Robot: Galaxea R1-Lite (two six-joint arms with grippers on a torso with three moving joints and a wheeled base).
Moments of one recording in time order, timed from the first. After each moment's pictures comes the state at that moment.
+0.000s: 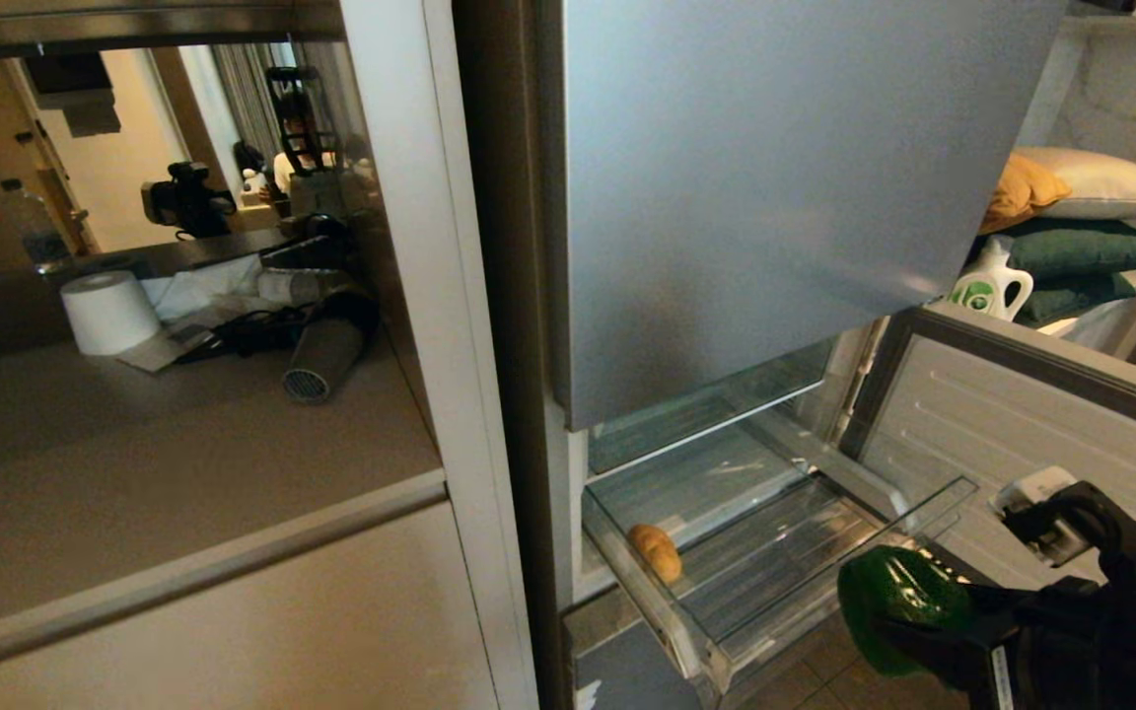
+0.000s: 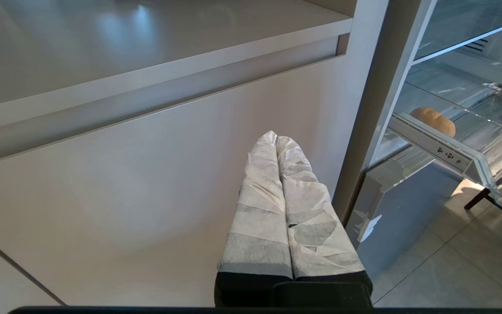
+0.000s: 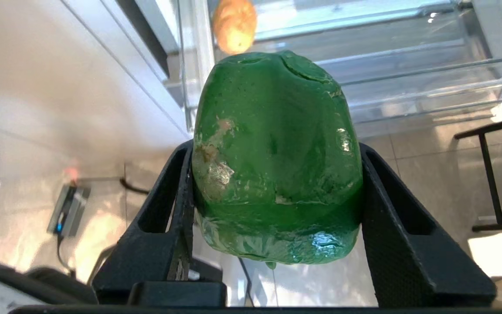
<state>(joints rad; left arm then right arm) 0.00 0.00 0.00 -0.02 0.00 0.00 0.55 1.24 -0.42 -0.26 -0.15 0.15</state>
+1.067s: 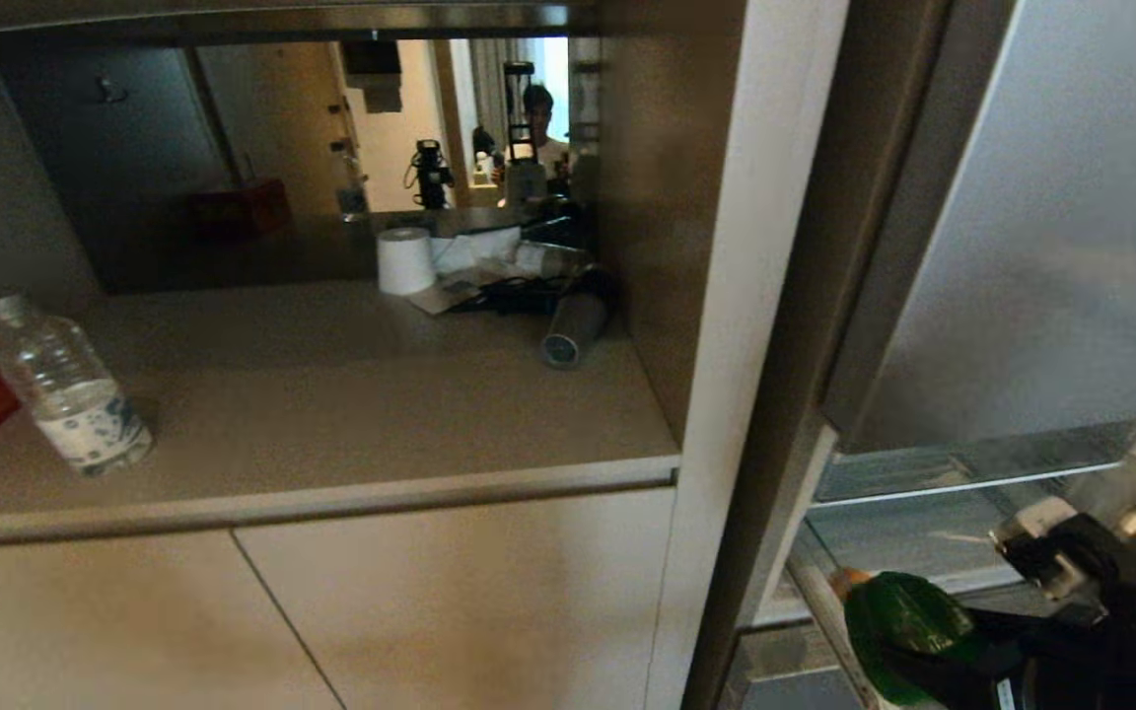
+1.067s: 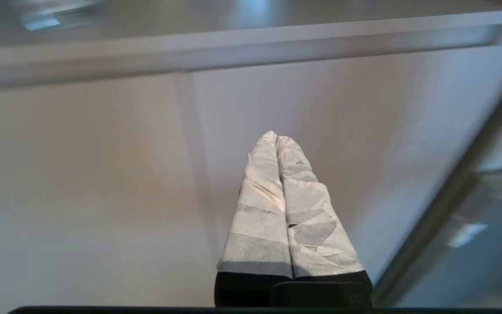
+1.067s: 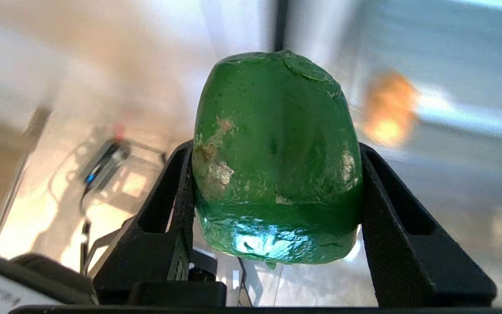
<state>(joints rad) 0.00 0.00 0.00 -0.02 0.00 0.00 0.55 1.23 -0.35 -0.28 -0.16 0.14</state>
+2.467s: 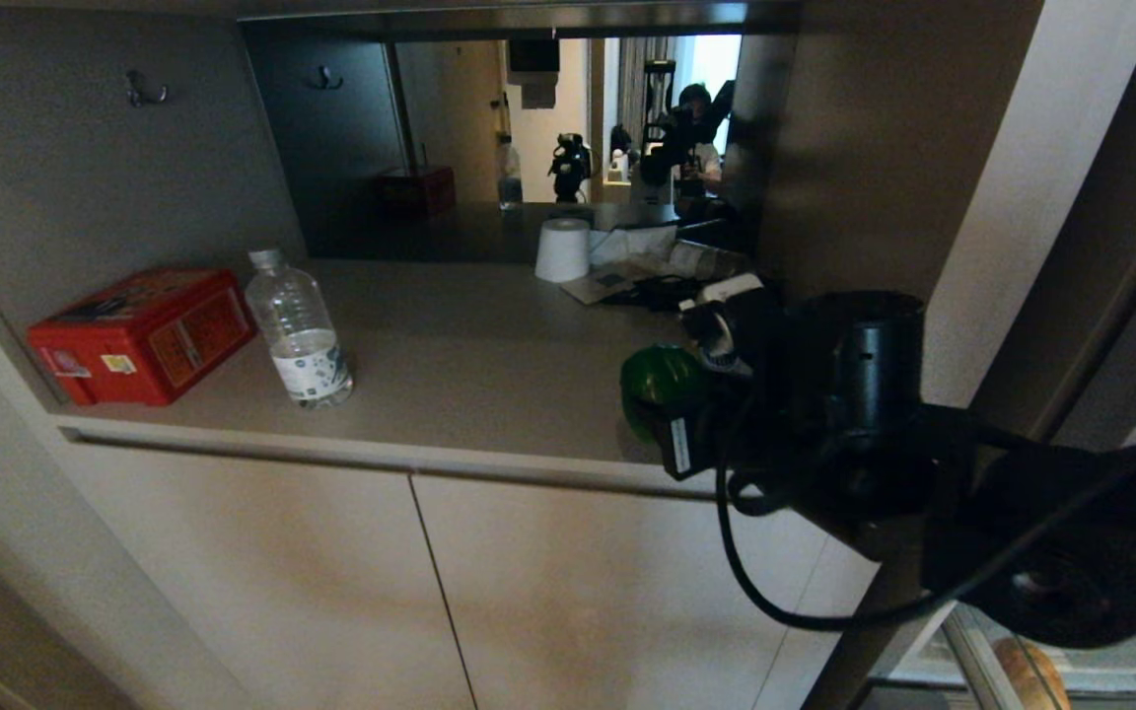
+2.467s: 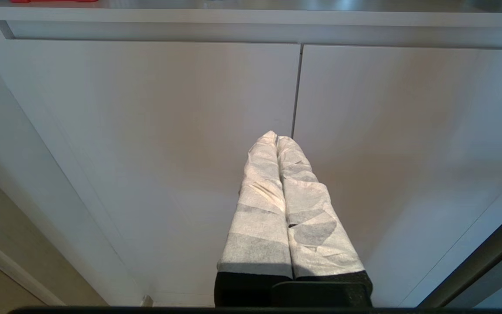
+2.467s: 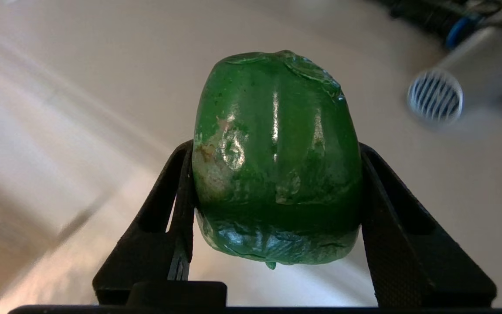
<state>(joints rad) 0.00 0.00 0.00 -0.02 0.00 0.00 0.72 1.83 -1.03 -0.61 -0.37 -0.03</state>
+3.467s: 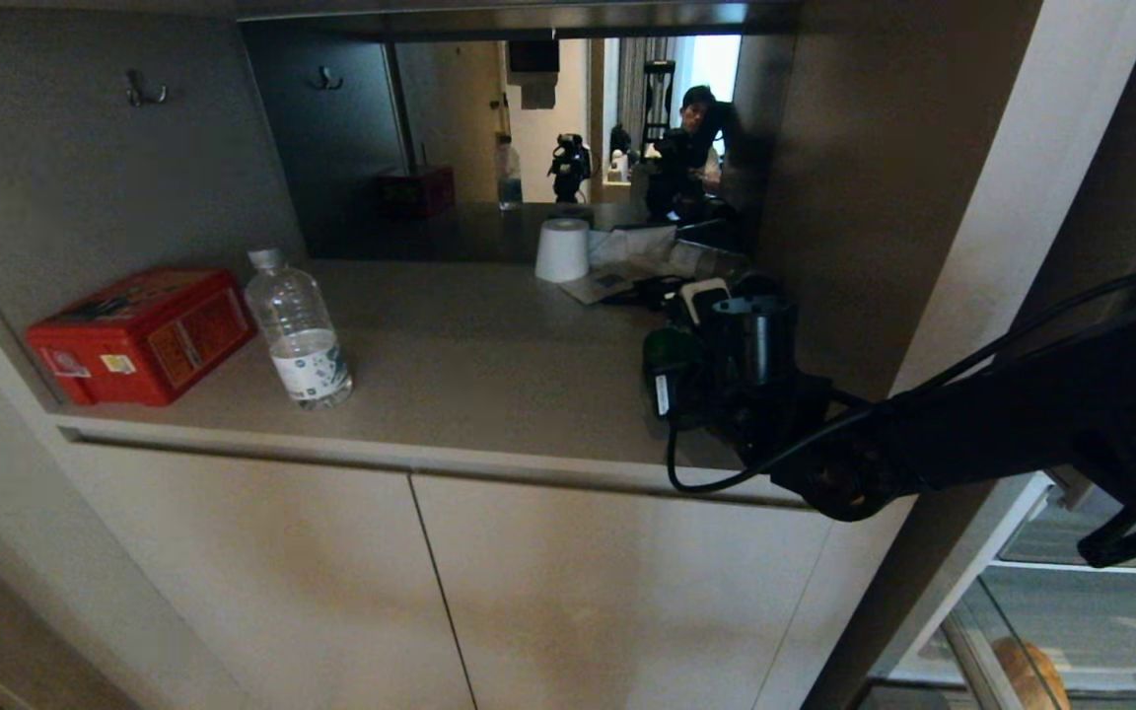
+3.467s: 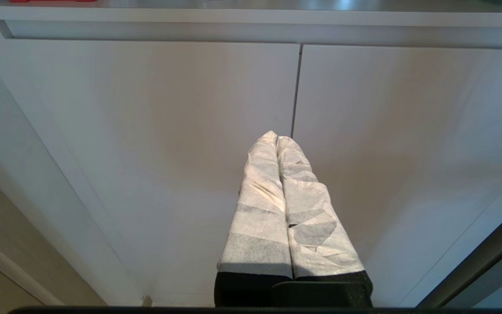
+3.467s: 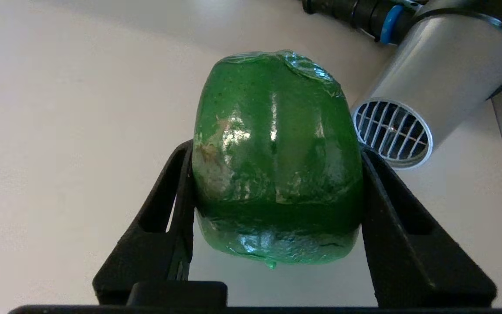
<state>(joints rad) 0.00 0.00 0.00 -0.02 0.00 0.00 0.56 2.15 -1.33 -0.64 -0.42 -0.03</state>
